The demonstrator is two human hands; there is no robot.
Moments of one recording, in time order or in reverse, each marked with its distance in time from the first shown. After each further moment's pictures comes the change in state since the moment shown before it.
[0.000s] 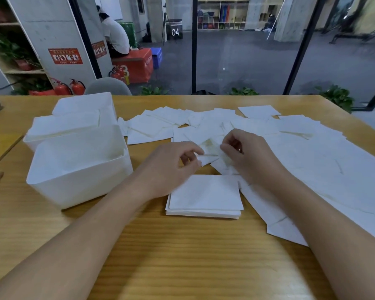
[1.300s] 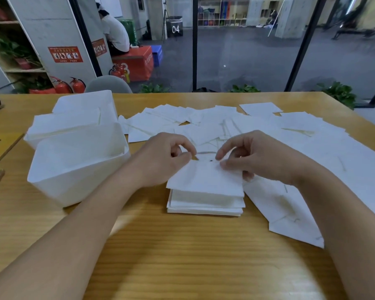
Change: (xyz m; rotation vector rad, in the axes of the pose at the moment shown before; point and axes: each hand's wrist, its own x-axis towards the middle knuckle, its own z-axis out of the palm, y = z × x) left_hand 0.003 -0.003 -0.023 -0.073 -0.016 -0.049; right_hand -0.007 -0.012 -0.040 0.281 -0.463 0.070
